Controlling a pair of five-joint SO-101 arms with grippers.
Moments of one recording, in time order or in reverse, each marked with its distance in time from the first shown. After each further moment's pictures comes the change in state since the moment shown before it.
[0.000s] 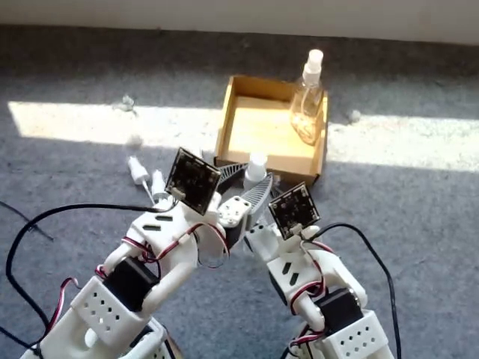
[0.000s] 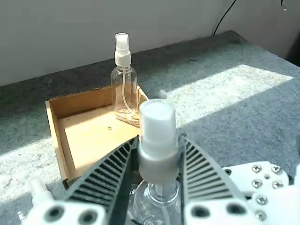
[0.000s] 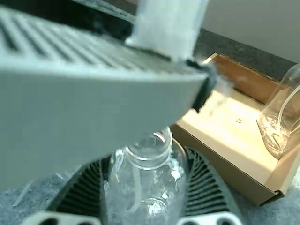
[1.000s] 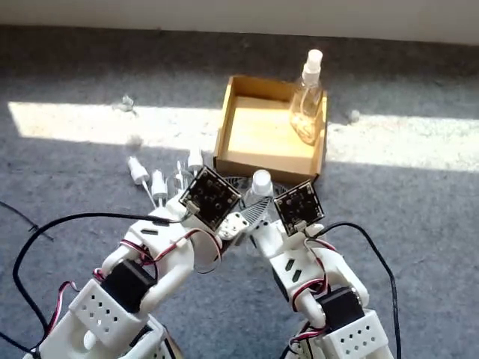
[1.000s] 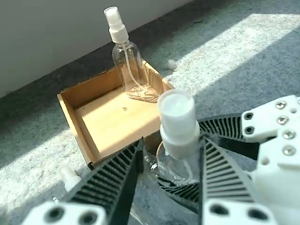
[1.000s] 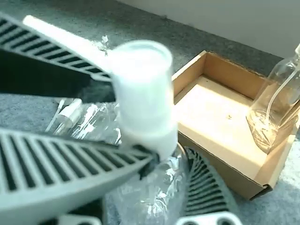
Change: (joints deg) left arm -0.3 -1.2 2.5 7.9 -12.0; right arm 3.8 0.0 0.0 0.0 0.0
